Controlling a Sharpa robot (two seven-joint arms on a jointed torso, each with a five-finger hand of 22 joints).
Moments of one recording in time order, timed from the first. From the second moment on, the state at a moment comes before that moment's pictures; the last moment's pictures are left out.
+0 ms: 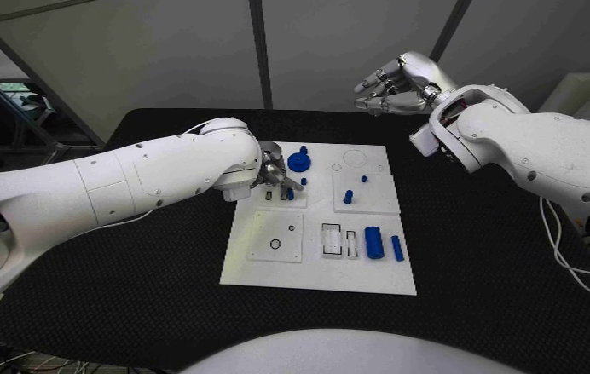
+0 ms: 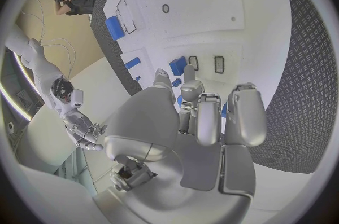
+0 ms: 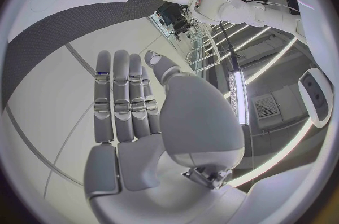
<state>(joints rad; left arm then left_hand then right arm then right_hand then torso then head) 1.24 -0.60 -0.06 1.33 -1.02 0.14 -0.61 1.24 0.07 -0.20 0.26 0.05 0.96 0.06 0.55 0.45 1.24 -0.01 1.13 1.02 1.47 -0.06 1.47 1.31 0.08 1.45 0.04 1.36 1.19 1.26 -0.74 0.06 1.39 -0.96 -0.37 0.13 1.33 -0.14 0.27 -0.03 0.32 1.11 0.13 0.07 0.07 1.35 0.05 0.23 0.33 1.29 -0.01 0.45 0.70 0.18 1.08 0.12 0.53 0.17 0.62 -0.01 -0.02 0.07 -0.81</state>
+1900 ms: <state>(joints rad) 1.24 -0.69 -0.06 1.43 -0.89 0.01 -0.59 1.18 -0.12 0.60 0.21 0.10 0.89 0.05 0.63 0.65 1.28 -0.02 1.15 1.07 1.47 -0.08 1.47 1.31 0.08 1.45 0.02 1.38 1.23 1.26 -0.73 0.06 1.34 -0.96 -0.34 0.13 1.33 -0.12 0.27 -0.02 0.33 1.10 0.14 0.07 0.07 1.34 0.05 0.24 0.34 1.29 -0.01 0.44 0.68 0.18 1.06 0.13 0.53 0.17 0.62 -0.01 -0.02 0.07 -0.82</state>
